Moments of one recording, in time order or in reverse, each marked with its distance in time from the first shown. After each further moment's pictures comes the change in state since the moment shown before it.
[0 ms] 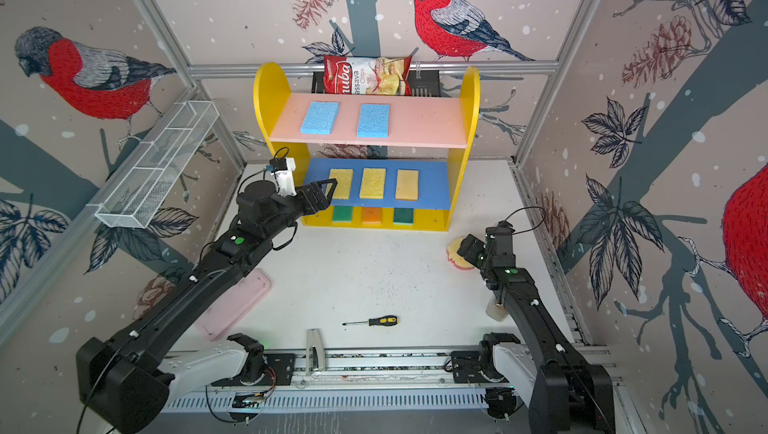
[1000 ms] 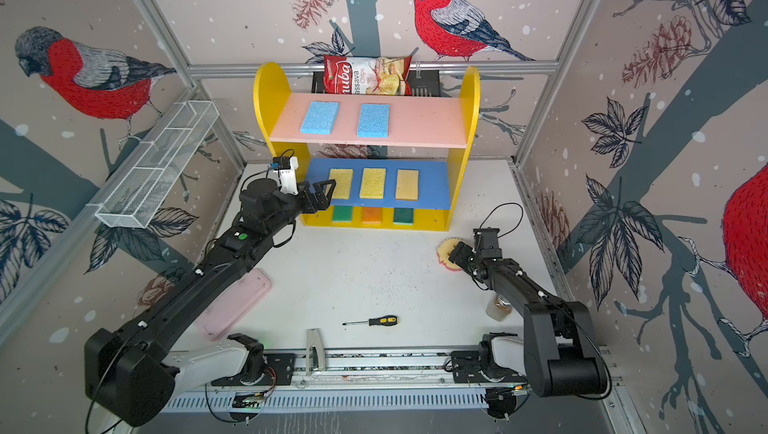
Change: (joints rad) left arm 0.055 0.026 -0.025 0.021 -0.020 0.155; right arm 0.126 0.245 -0.010 0.097 -0.045 0.080
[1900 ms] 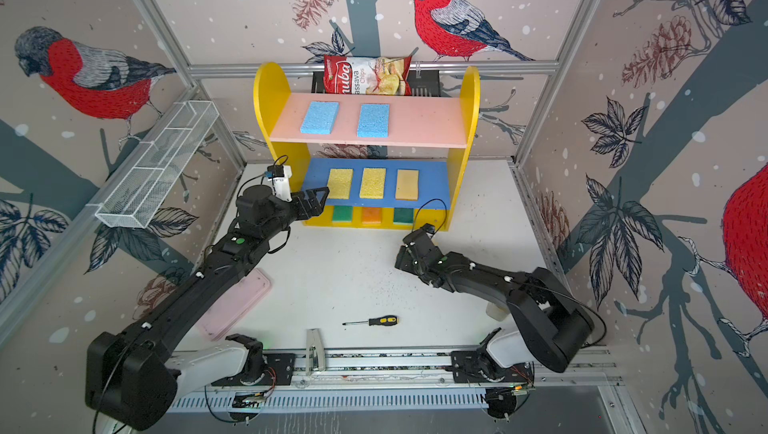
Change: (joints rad) left arm 0.064 -0.014 -0.076 0.013 0.078 -0.052; right arm 0.629 0.235 0.235 0.052 0.200 0.227
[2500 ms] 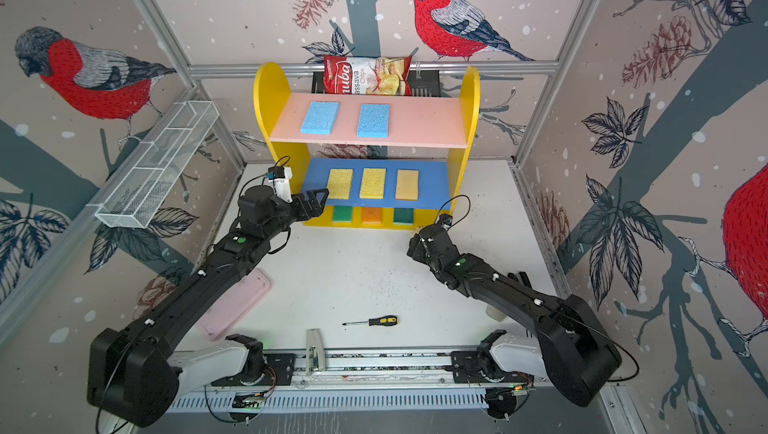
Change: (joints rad) left arm 0.010 0.016 -0.005 -0.008 -0.004 0.001; right arm -0.157 -0.272 -0.095 -0.004 0.100 -0.057
